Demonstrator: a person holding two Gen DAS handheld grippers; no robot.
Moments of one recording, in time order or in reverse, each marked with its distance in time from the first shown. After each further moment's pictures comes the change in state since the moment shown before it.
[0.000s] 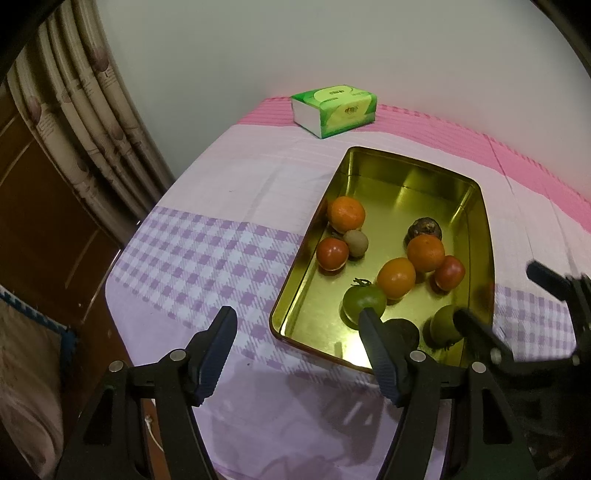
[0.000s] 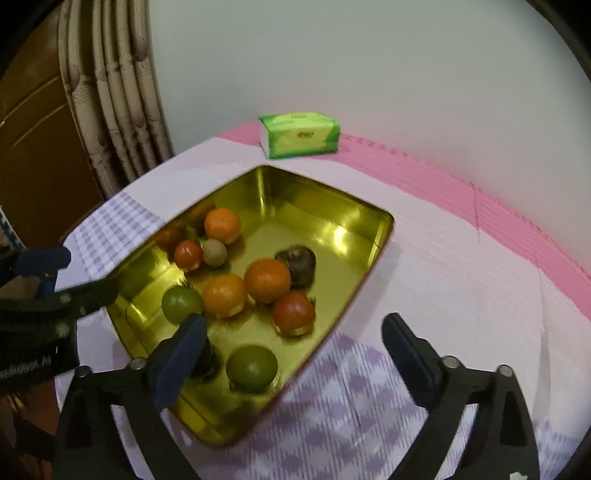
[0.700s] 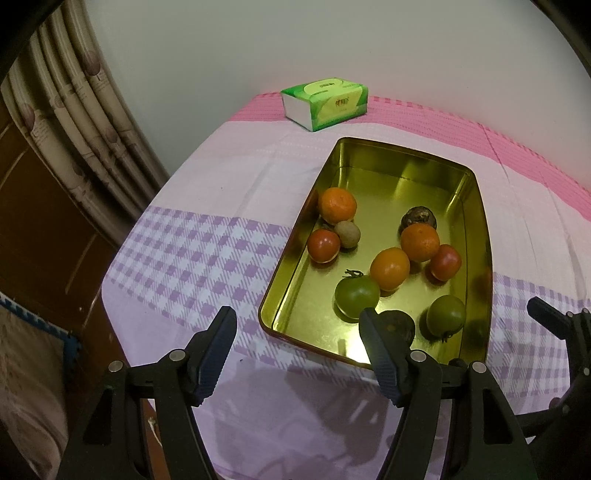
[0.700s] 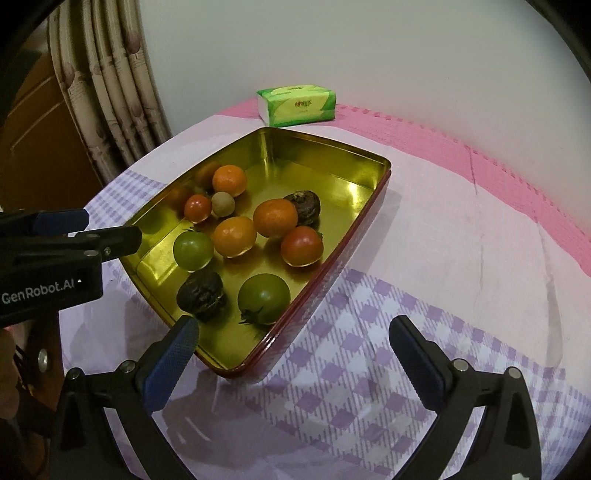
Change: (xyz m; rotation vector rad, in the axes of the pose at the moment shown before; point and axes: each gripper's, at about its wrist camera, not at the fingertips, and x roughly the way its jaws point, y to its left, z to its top) left arm 0.003 -0.009 -0.003 0.029 0.016 -0.003; right arm -0.011 0.006 -0.036 0.041 0.058 0.021
